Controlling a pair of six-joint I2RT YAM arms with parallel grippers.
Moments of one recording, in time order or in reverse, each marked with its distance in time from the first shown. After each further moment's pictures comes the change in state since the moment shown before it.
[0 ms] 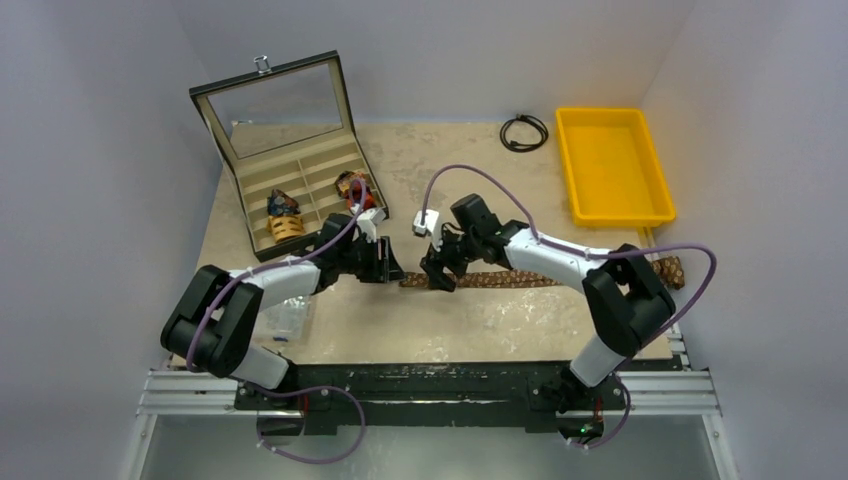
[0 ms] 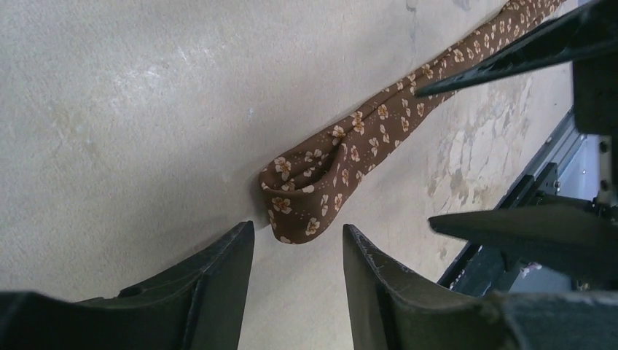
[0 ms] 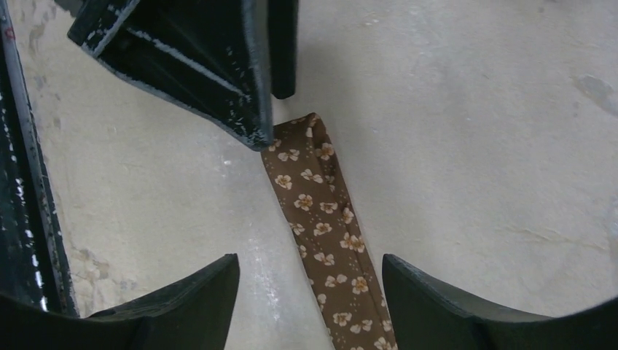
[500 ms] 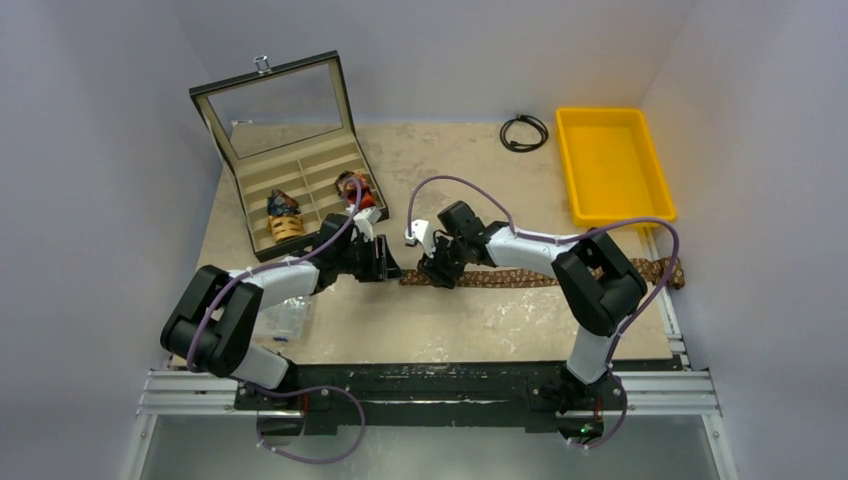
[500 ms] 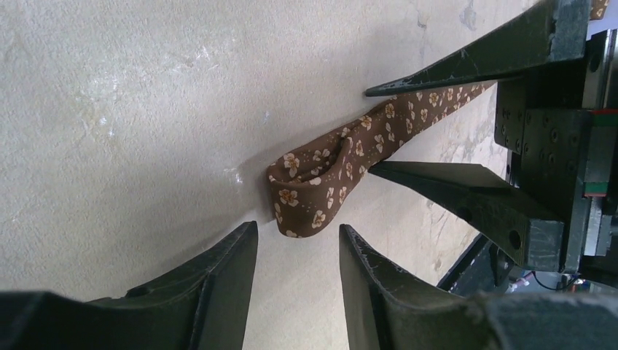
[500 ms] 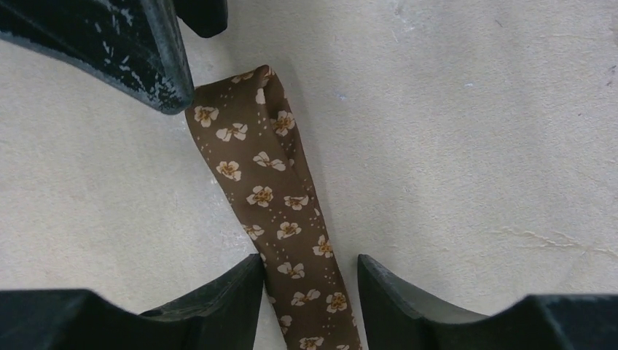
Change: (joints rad) left arm 0.019 0.001 -0.009 0.013 -0.020 -0.066; right arm 0.051 0.171 0.041 0.018 0.156 -0.104
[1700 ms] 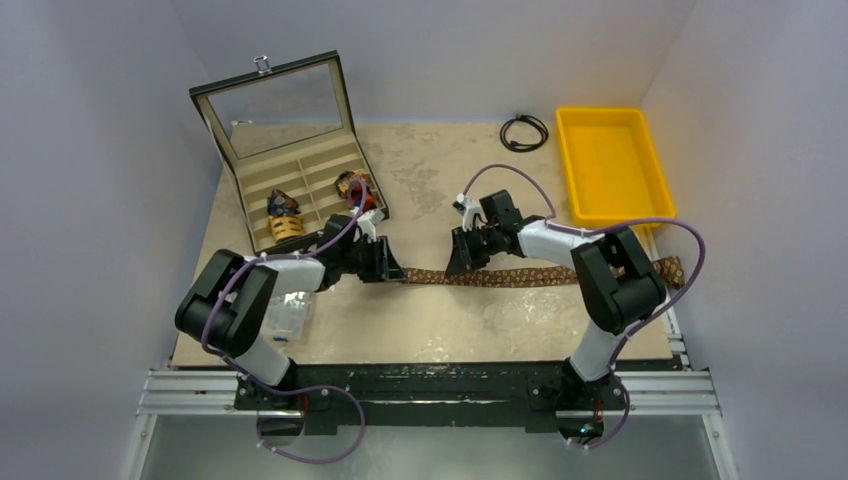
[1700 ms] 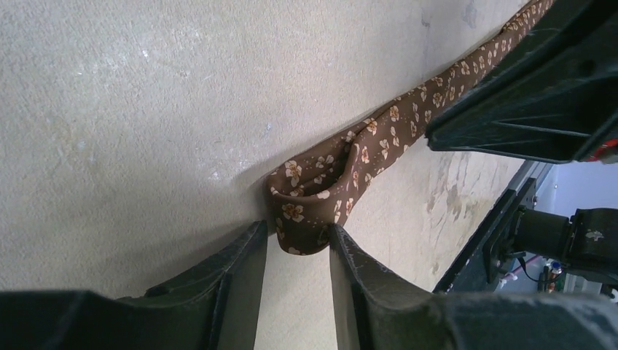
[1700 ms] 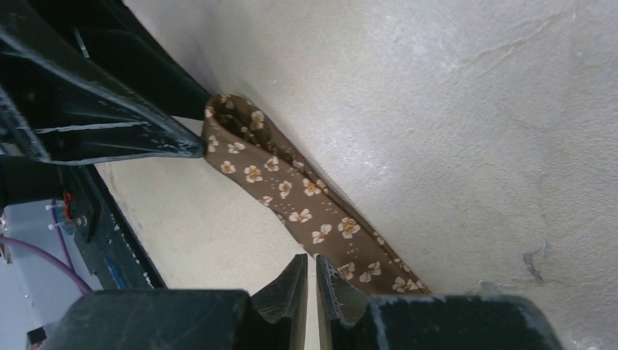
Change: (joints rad) left arm 0.009 0.106 0.000 0.101 0.056 -0.021; right arm -0.235 -0.075 -0.098 0.067 -0.300 0.671
